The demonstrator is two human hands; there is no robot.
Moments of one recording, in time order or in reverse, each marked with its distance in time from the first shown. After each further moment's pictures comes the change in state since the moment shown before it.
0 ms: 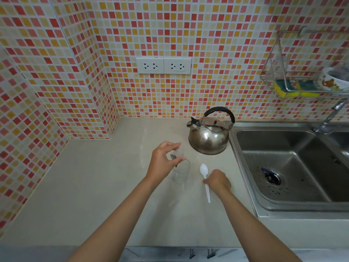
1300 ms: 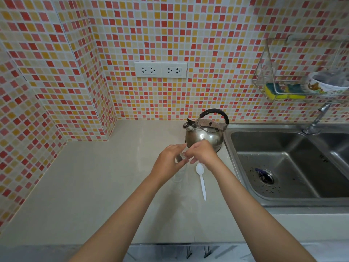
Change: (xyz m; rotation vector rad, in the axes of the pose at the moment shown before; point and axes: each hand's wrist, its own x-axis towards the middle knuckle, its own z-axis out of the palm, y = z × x) left_hand -0.007 0.017 0.012 0.309 -0.137 0.228; right_hand -0.062 -0.089 -0.079 0.339 -0.145 -0.268
